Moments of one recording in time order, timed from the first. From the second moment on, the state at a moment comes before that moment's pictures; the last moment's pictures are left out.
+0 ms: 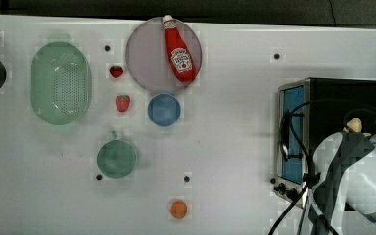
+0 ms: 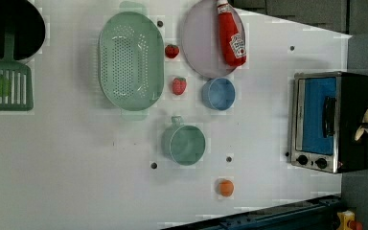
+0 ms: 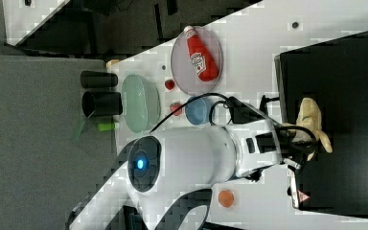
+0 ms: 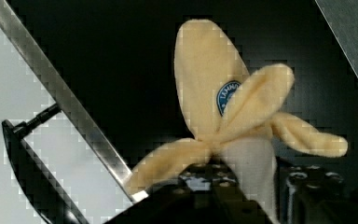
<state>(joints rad) -0.03 0.21 -0.68 -2.00 -0.02 0.63 -0.87</state>
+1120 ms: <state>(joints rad) 0.00 0.08 -0.65 -1.82 -0.02 0.32 -0.94</state>
